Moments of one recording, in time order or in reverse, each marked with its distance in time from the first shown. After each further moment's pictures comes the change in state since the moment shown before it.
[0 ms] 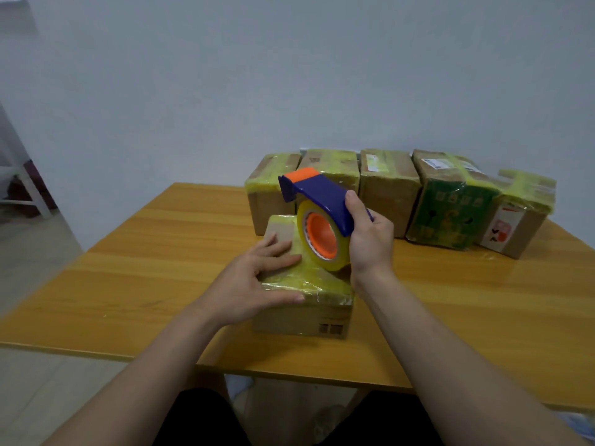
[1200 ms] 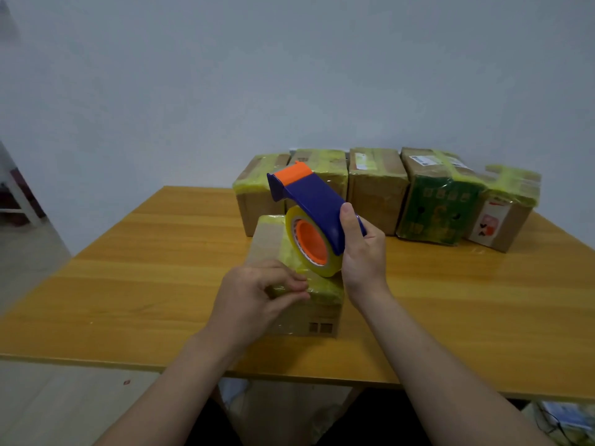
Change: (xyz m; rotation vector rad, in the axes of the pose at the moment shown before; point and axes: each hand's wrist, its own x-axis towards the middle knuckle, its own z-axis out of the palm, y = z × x) left_hand -0.014 0.030 0.034 0.078 0.303 0.299; right_hand -0.009 0.020 -0.020 0.027 -0.106 -0.109
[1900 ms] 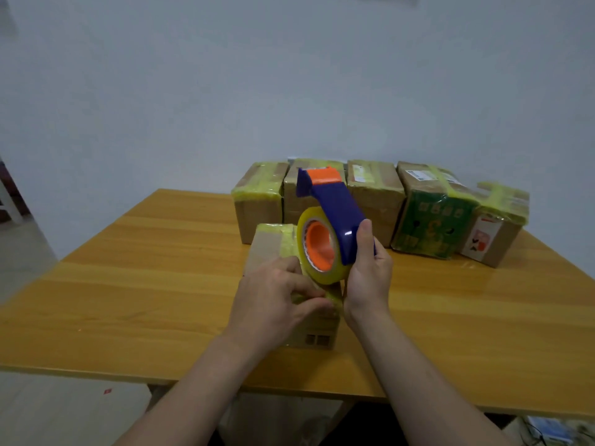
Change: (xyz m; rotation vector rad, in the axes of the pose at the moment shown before) left_hand 0.020 0.023 0.016 0.179 -0.005 -0.049; right_hand -0.008 0.001 0.004 0.111 0.200 0.091
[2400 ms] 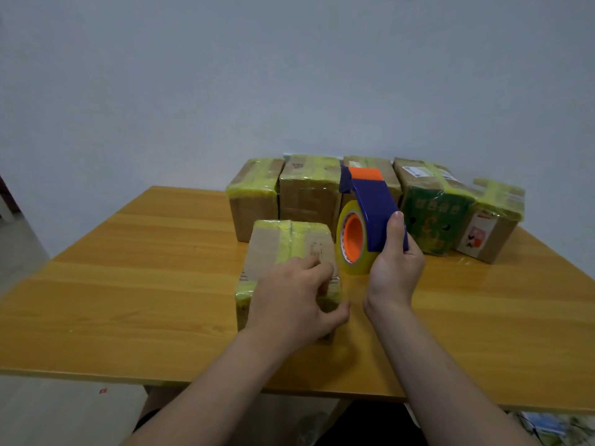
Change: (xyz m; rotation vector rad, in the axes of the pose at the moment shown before) left_hand 0.010 0.018 0.025 0.280 -0.018 0.052; right_hand 0.017 -0.008 -0.023 -0.095 0.274 -0.129
